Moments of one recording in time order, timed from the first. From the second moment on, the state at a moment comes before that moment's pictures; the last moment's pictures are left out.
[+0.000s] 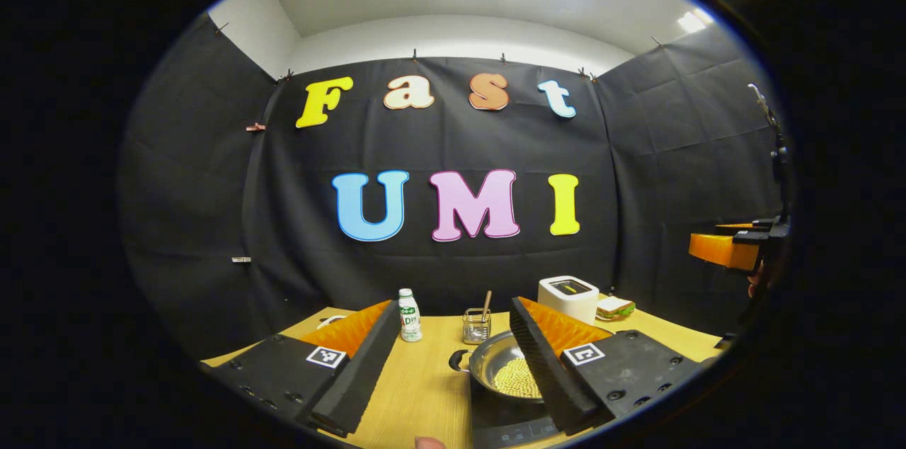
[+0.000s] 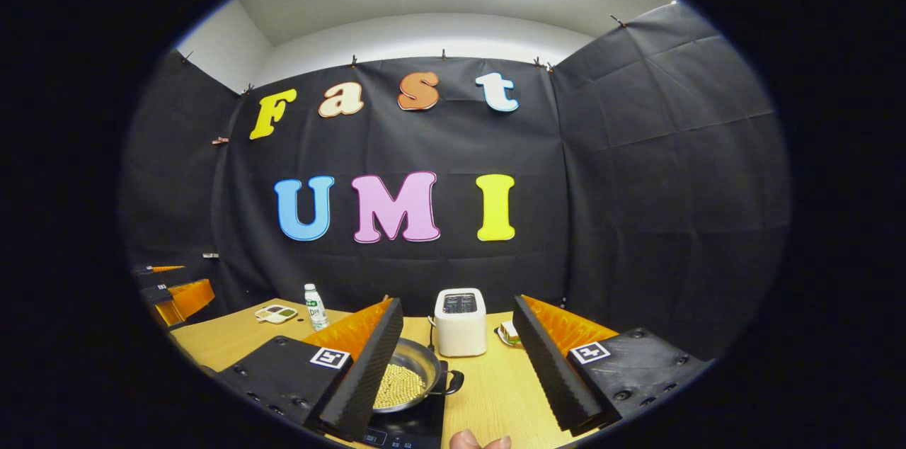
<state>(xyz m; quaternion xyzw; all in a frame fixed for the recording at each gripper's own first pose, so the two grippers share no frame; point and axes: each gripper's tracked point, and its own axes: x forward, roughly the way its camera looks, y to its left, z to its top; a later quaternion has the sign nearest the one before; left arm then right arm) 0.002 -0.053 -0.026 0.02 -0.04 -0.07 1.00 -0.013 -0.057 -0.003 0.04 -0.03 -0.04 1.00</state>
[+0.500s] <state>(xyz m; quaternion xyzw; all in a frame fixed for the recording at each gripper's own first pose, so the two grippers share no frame) -0.002 -0.059 -0.029 0.04 -0.03 -0.07 1.00 -0.013 -0.051 -0.012 0.03 -0.02 -0.04 1.00</state>
